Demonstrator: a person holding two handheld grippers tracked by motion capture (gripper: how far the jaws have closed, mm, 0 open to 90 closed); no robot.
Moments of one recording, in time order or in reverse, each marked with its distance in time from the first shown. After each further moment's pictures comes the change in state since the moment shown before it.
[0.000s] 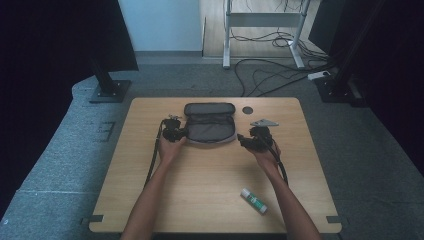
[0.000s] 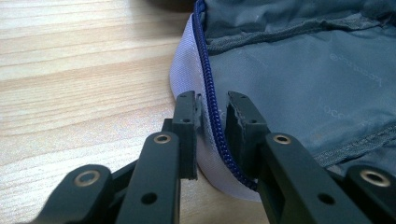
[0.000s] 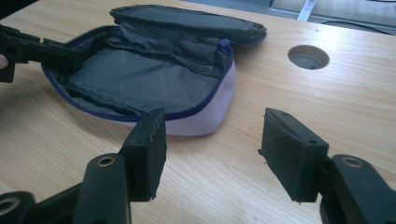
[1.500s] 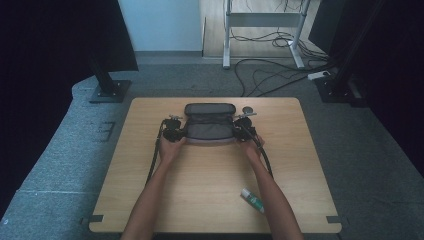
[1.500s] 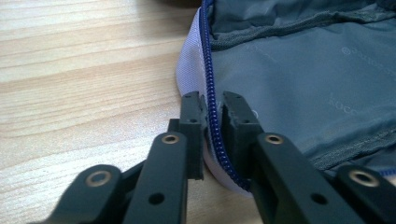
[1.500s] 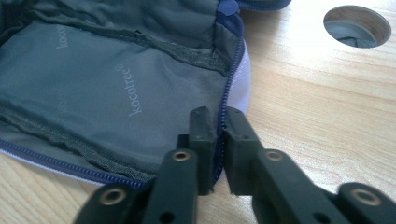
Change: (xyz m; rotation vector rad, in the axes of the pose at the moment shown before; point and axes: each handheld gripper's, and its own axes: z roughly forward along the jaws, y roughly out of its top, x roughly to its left) left arm 0.000 0.000 0.003 0.007 0.022 0.023; right arm 0.003 0.012 0.092 0.171 -0.067 0.044
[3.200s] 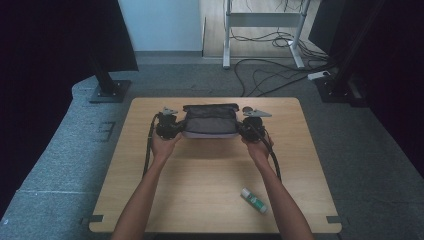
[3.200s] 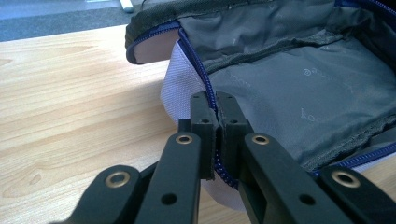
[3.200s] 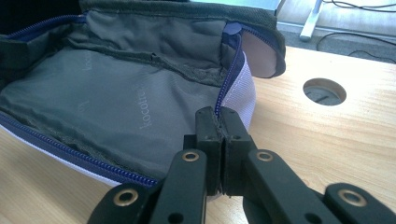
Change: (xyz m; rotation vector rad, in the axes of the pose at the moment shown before) left arm -0.021 0.018 -0.087 -0.165 -0.102 0.079; right arm 0.006 0.006 -0.083 -0.214 0.086 -0.026
